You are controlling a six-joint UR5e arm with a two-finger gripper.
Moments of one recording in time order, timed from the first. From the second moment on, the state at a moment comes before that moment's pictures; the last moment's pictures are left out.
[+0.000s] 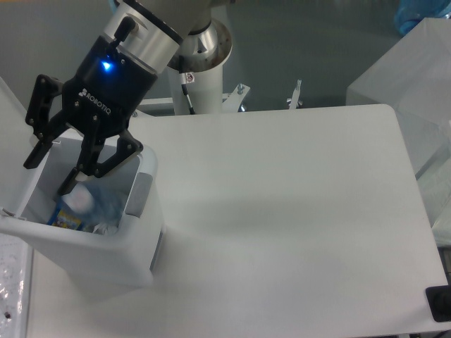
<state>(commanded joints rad) 2.33 -1.74 -1.39 -0.91 0.71 0.52</state>
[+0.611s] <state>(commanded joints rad) 2.62 -1.77 -1.39 -0.91 0.71 0.54</state>
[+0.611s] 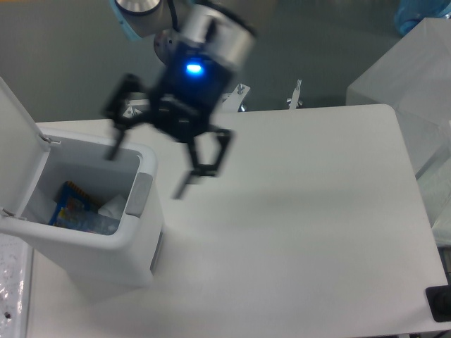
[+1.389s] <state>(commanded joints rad) 2.74 -1.93 -1.47 -0.91 1.22 0.88</state>
